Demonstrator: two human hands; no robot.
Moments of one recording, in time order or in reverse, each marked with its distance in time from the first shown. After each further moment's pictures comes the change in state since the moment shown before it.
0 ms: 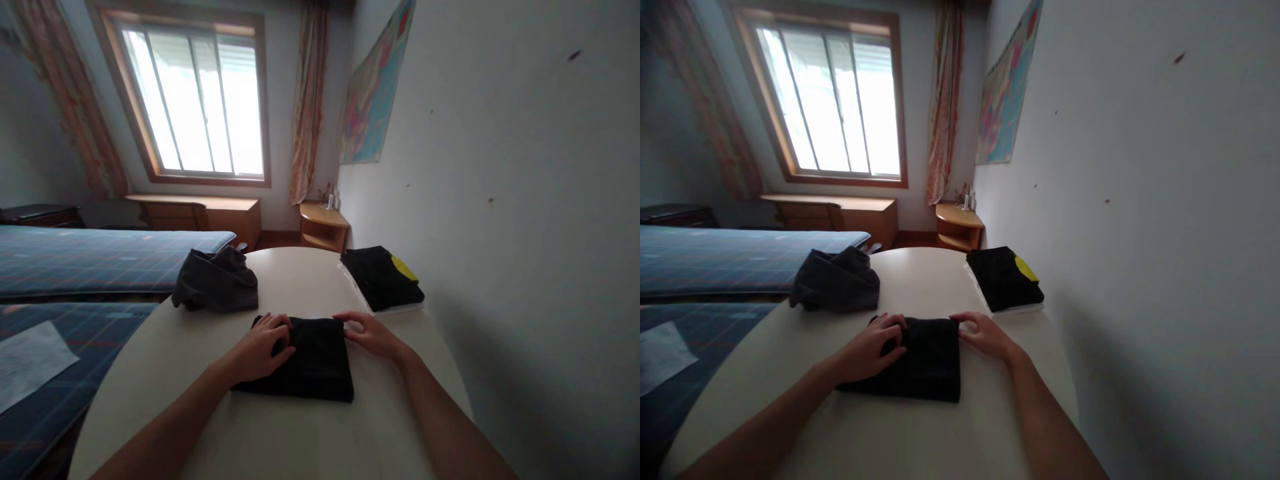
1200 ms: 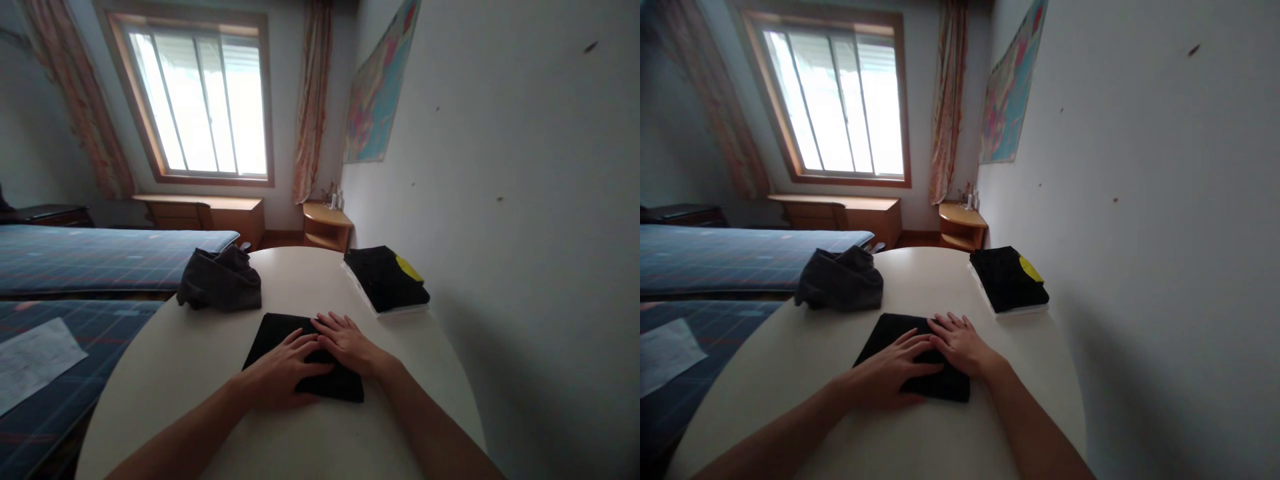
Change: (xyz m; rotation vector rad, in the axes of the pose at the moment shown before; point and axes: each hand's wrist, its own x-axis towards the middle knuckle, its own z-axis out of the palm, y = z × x) left_hand 0.003 0.035 0.018 0.135 -0.264 0.296; right_hand 0.010 -0.030 0.045 -0.360 -0.149 -0.006
